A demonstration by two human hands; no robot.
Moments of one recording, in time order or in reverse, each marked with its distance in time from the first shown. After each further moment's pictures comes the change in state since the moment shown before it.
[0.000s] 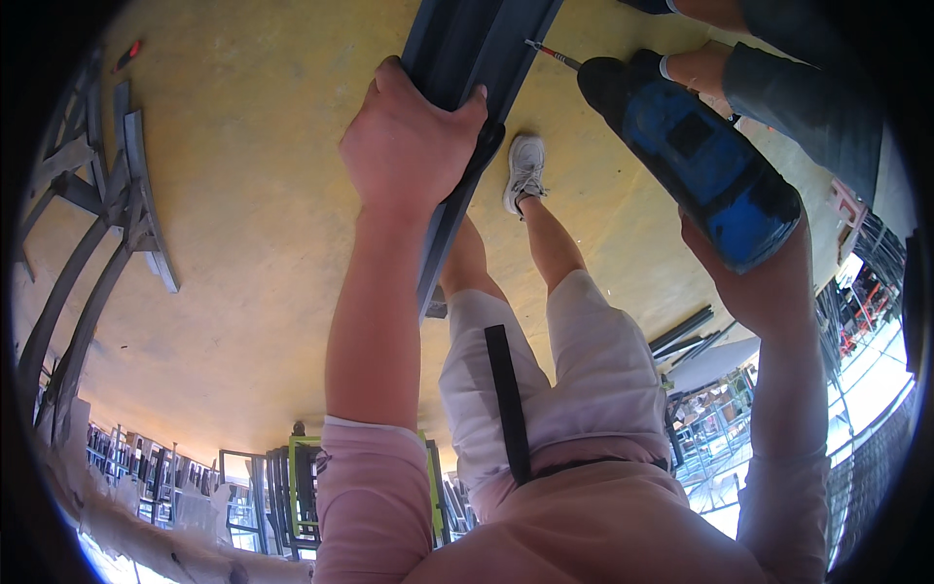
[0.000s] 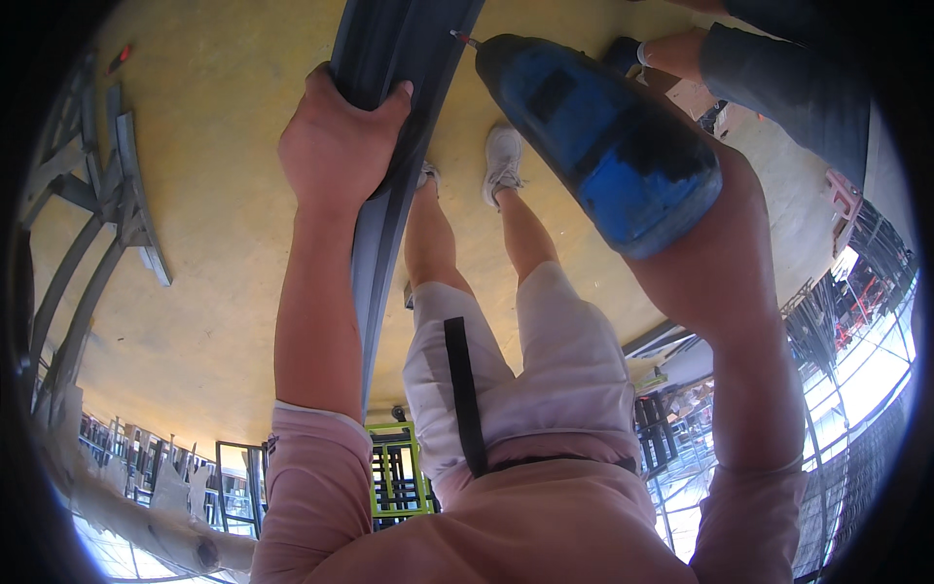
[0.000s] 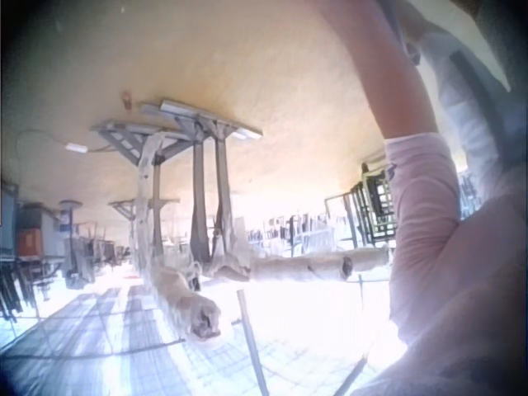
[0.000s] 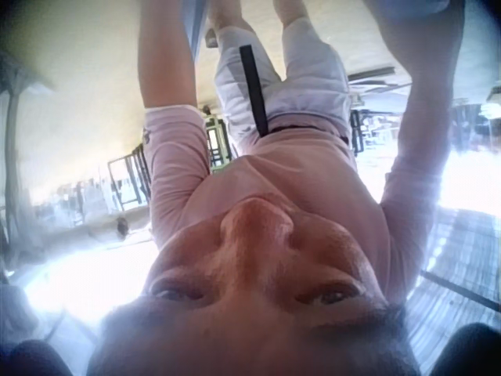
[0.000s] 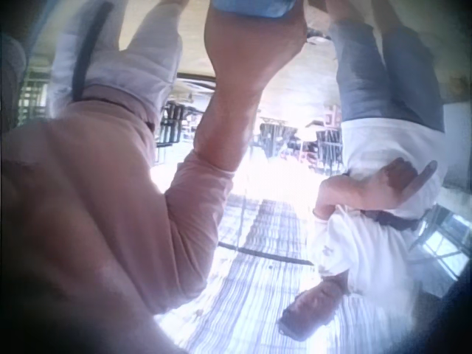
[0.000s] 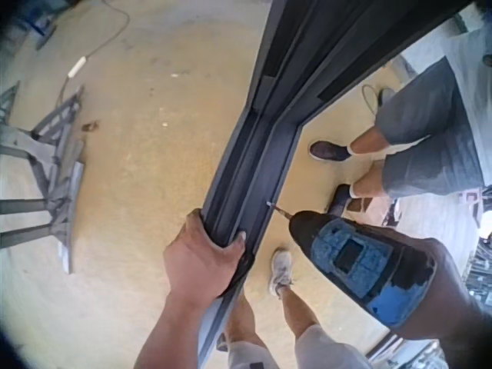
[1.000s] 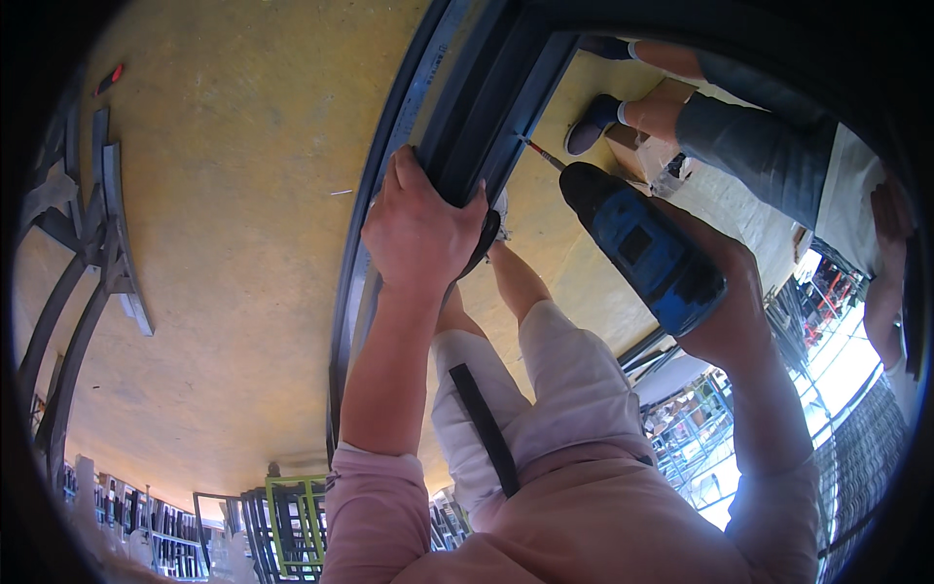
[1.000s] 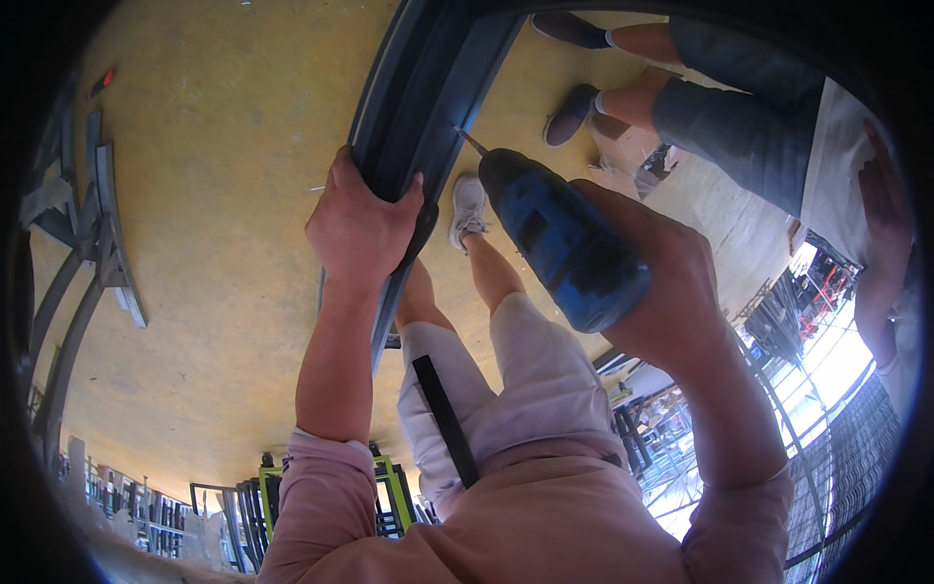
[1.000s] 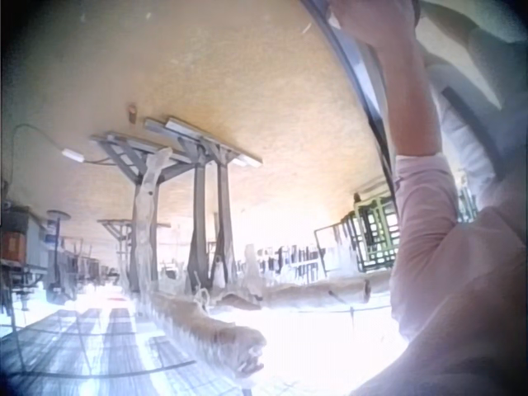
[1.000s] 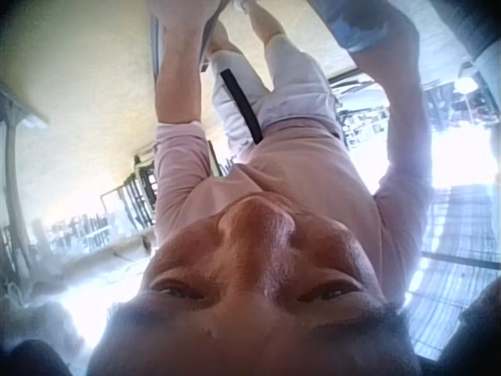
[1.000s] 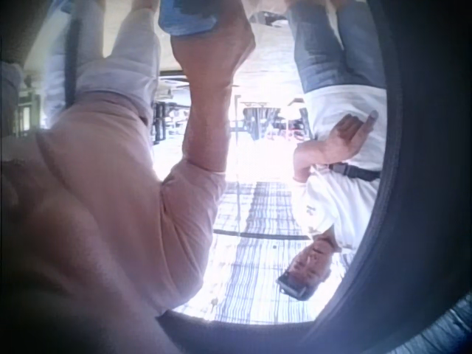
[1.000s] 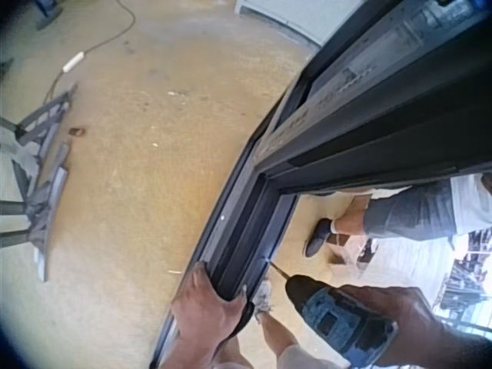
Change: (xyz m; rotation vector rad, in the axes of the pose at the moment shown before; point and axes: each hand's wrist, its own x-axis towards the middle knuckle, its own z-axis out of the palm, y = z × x) left_hand 0.000 -0.002 -0.001 -0.086 0.026 0.037; right_hand 0.033 -0.032 -0.018 -0.102 -0.061 -0.211
